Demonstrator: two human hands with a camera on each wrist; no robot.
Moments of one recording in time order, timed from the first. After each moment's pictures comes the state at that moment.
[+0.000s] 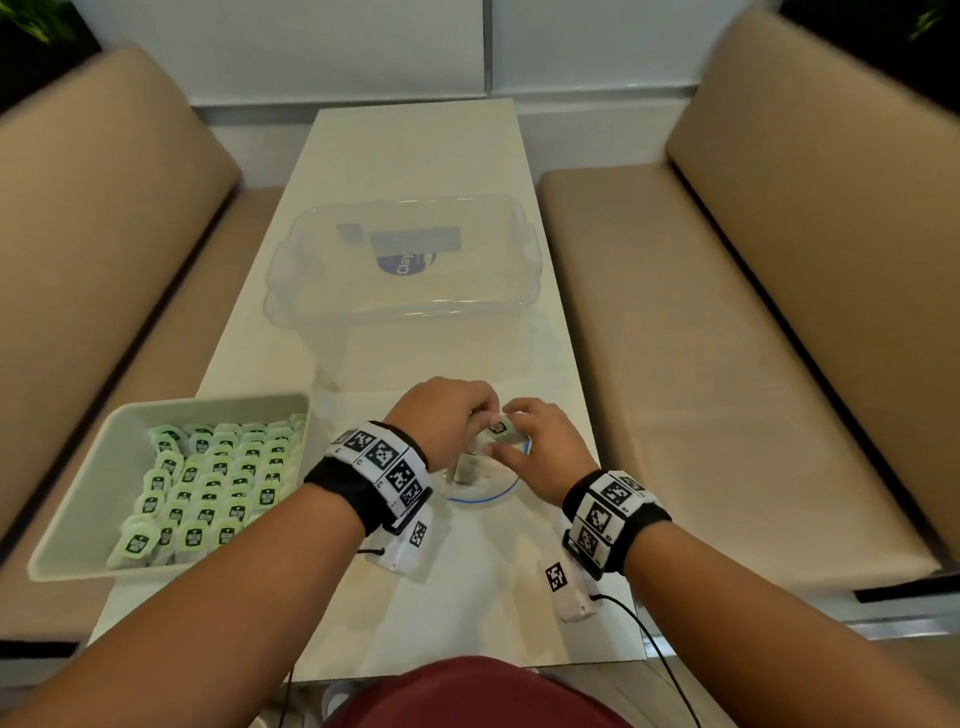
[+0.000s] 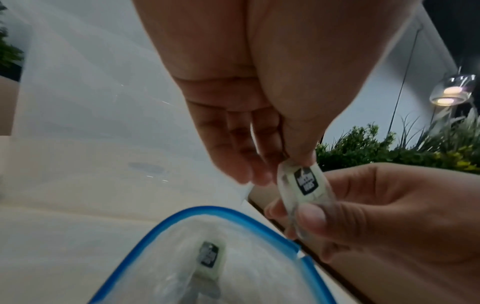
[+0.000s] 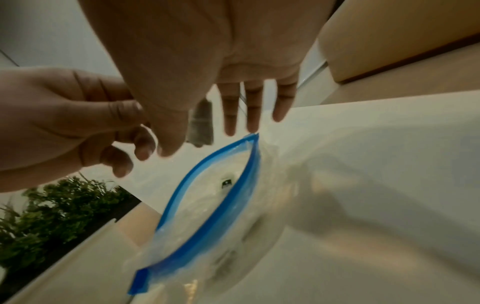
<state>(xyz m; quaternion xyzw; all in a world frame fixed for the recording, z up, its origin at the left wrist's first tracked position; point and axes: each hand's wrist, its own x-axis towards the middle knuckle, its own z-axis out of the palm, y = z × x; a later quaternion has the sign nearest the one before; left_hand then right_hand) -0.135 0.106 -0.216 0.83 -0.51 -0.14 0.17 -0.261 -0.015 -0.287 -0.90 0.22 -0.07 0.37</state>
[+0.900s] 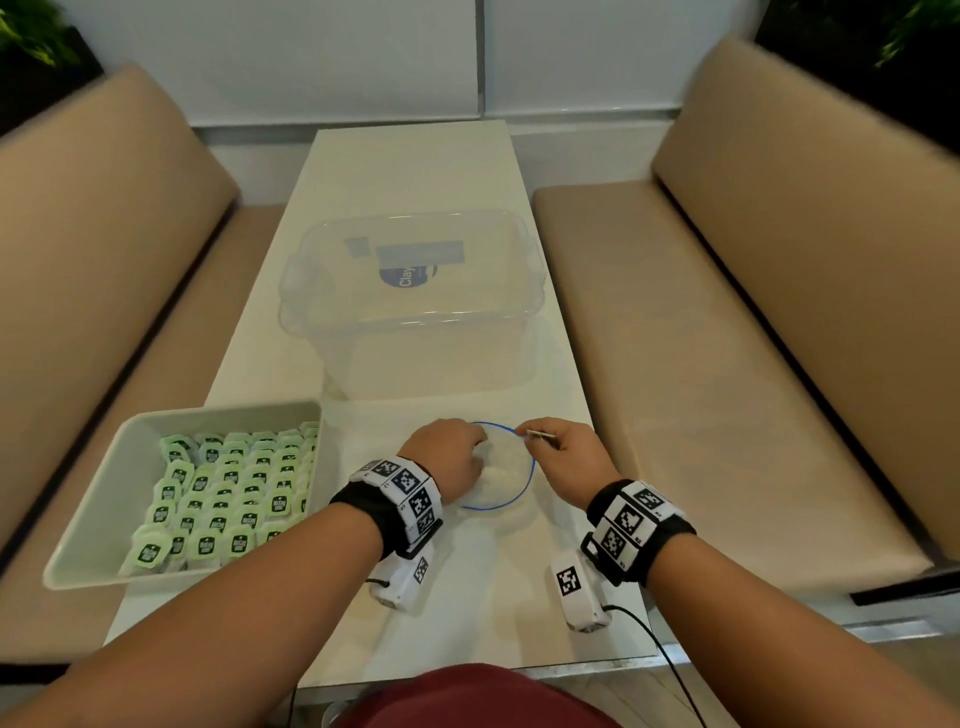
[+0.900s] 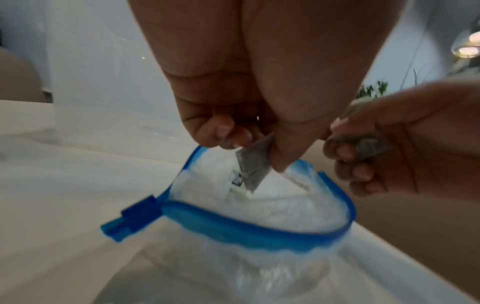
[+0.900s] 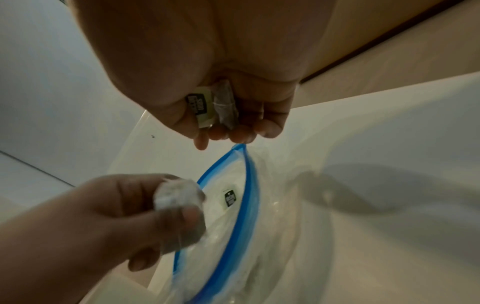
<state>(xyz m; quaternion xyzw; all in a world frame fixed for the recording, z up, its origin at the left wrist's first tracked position) -0.138 0.122 -0.258 0.85 -0.49 -0.17 0.07 -0.277 -0.011 -0.282 -0.78 0.31 -0.12 0.53</state>
